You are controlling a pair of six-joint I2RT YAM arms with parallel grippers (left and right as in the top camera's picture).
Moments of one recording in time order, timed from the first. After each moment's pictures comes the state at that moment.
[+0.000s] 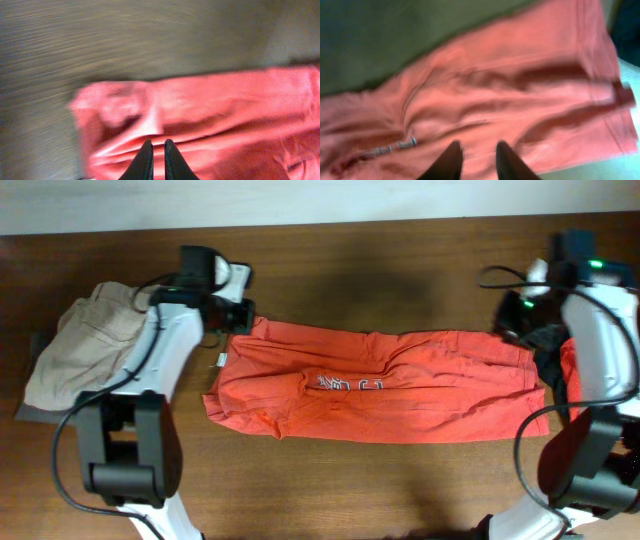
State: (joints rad) left arm -0.11 1.96 1.50 -0.65 0.29 0.10; right arm -0.27 1.84 1.65 -1.23 -0.22 0.24
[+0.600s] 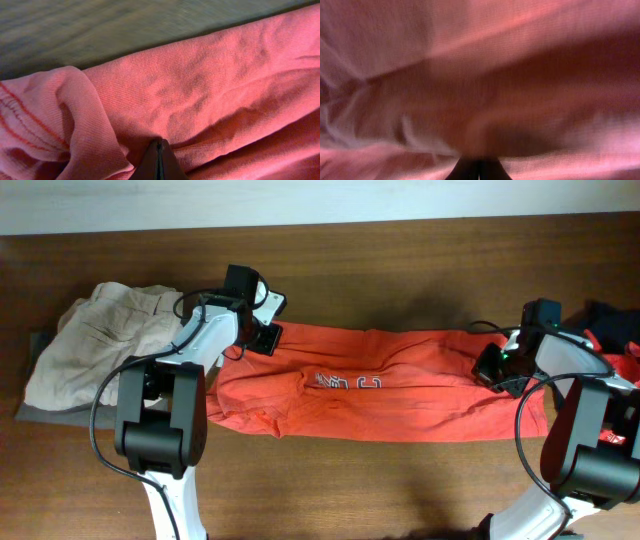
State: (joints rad) left arm -0.21 2.15 1.51 -0.63 0.18 0.20; right arm -0.31 1.89 1.13 -0.70 -0.24 0.34
